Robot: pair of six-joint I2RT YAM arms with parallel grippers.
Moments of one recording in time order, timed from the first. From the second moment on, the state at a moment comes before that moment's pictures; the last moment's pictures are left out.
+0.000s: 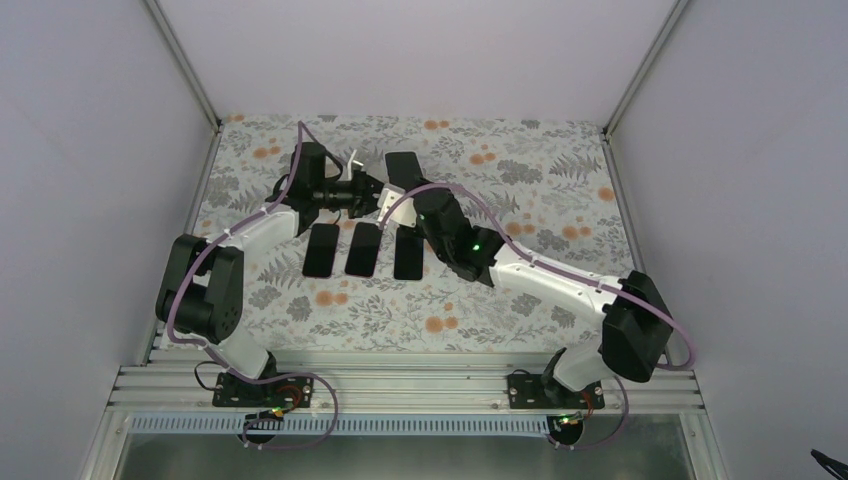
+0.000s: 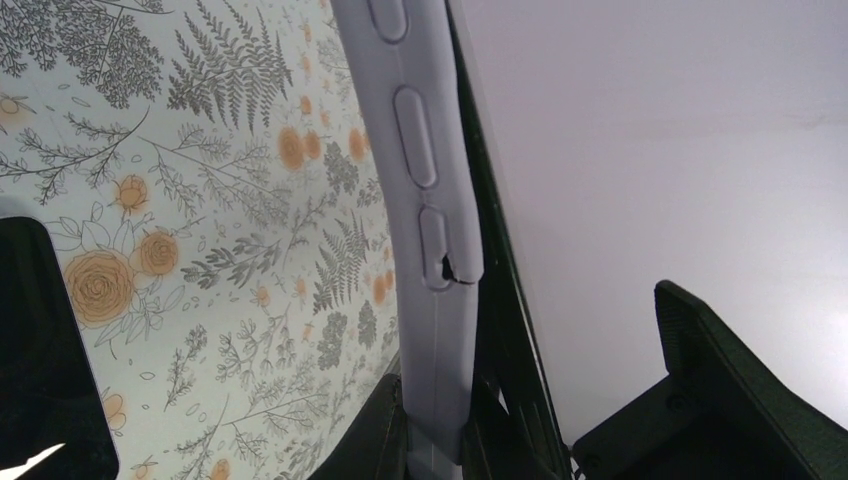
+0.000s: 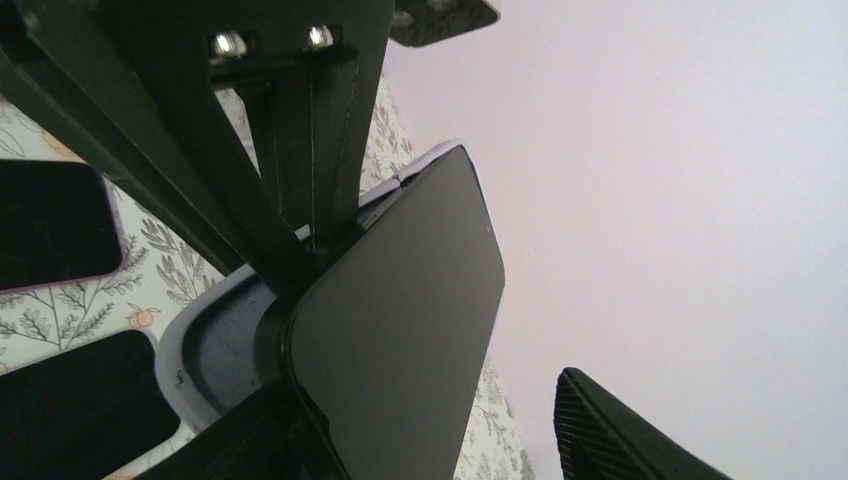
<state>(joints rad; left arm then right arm) -0.30 1.63 1.02 0.16 1.05 -1.01 0.93 1.47 1.10 -0.04 0.51 -0.81</state>
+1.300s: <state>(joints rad) -0.30 1.64 1.01 0.13 1.00 -0.94 0.92 1.47 1.19 -0.06 0.53 -0.86</state>
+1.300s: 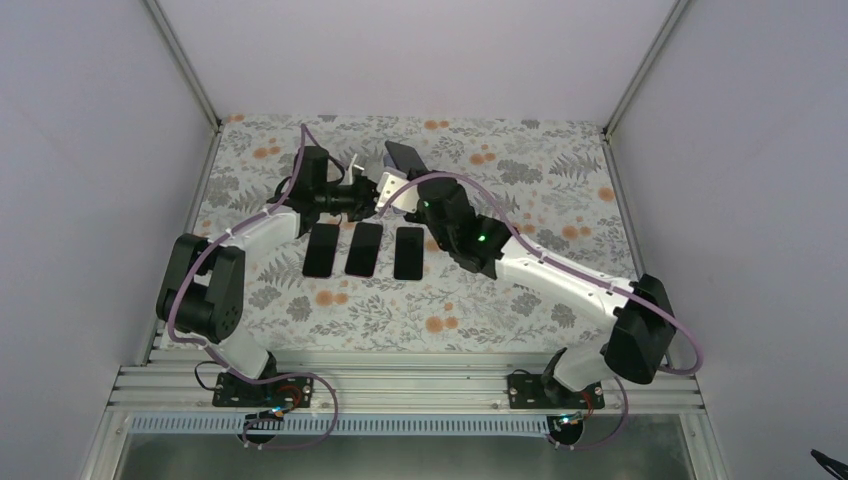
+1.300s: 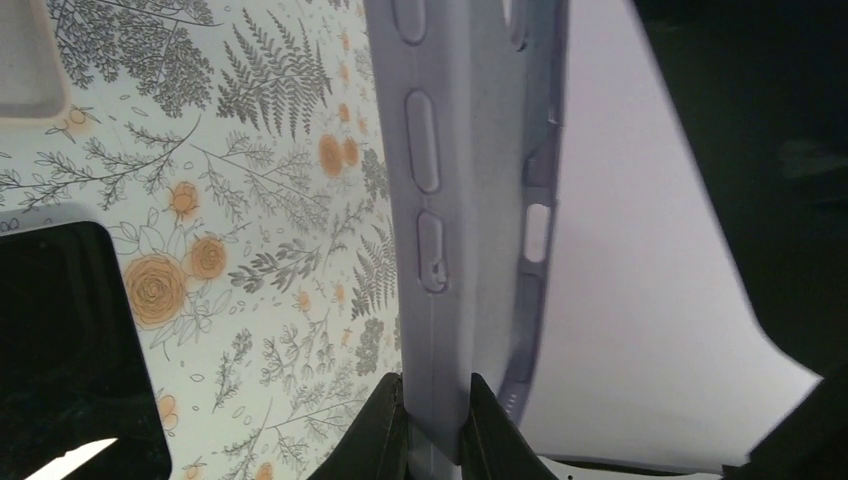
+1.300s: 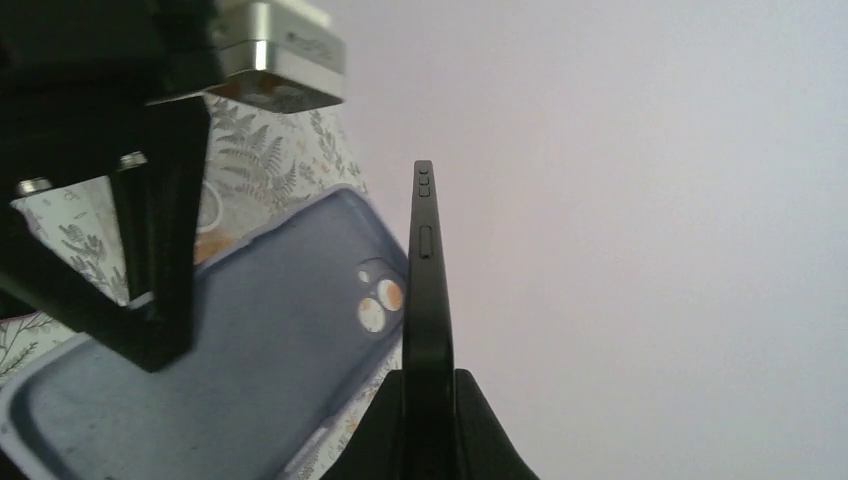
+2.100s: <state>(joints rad) -0.35 1.71 1.23 -0.13 0.79 -0.62 0.69 1.39 1.38 -0.27 0.34 -0.56</state>
